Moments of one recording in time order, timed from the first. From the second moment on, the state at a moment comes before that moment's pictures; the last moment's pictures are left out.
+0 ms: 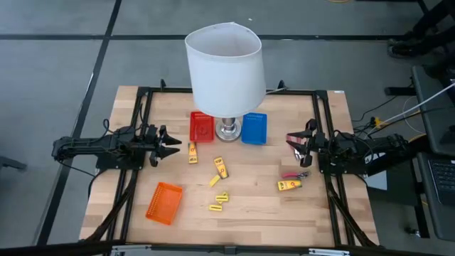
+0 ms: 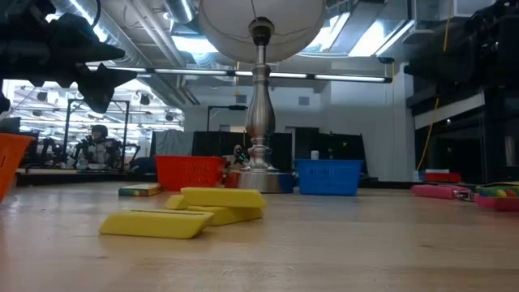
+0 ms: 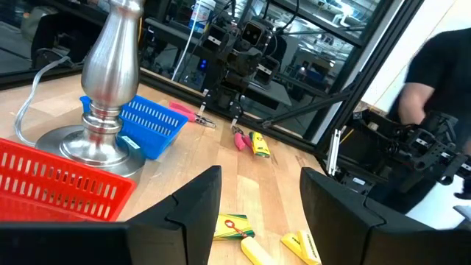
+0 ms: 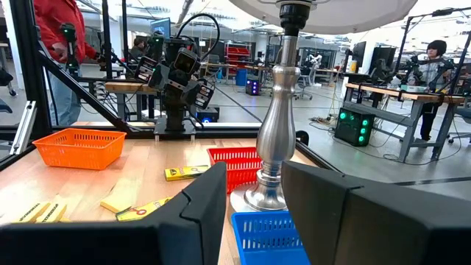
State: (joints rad) left arm 0.07 0.03 0.01 0.03 0.07 -0.43; right arm 0.18 0.00 0.02 0.06 0.38 -0.09
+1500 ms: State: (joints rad) left arm 0.07 0.03 0.01 0.13 -0.11 -0.59; right arm 0.19 0.02 0.02 0.21 0.47 1.13
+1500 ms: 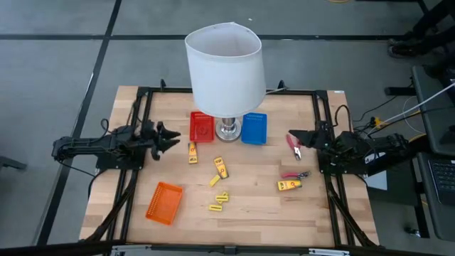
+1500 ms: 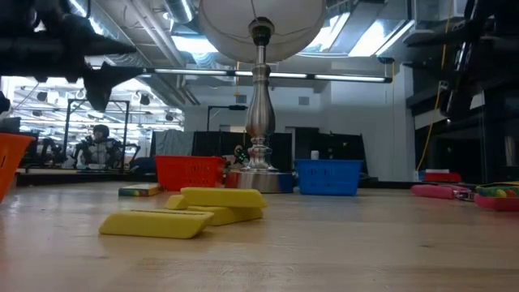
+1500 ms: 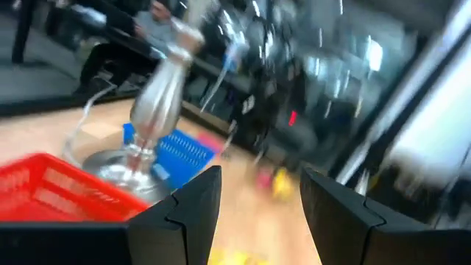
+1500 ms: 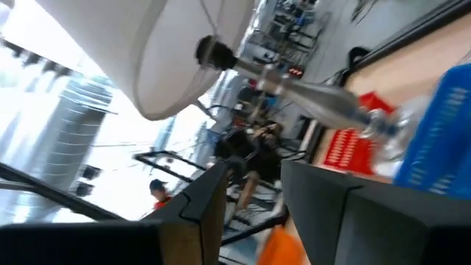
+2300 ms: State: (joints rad) left arm 0.07 0.03 0.06 0.74 -0.12 -0.89; right arm 0.36 0.64 0.28 0.74 0.42 0.76
